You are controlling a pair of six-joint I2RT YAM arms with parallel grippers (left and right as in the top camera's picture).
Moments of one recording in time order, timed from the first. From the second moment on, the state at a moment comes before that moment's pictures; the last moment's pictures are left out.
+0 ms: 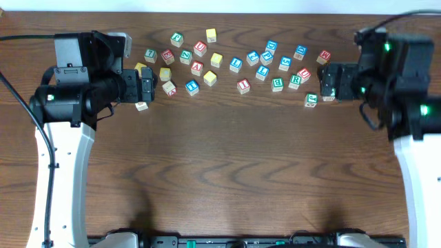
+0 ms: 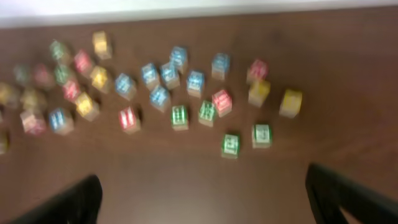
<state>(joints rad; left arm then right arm) 0.04 1.39 1.47 -0.99 0.25 0.03 0.04 1.35 1.51 -0.94 -0.12 0.06</state>
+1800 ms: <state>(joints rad) -0.12 2.29 1.91 -0.82 -0.06 -0.17 0.04 1.63 1.69 -1.12 -0.19 0.01</state>
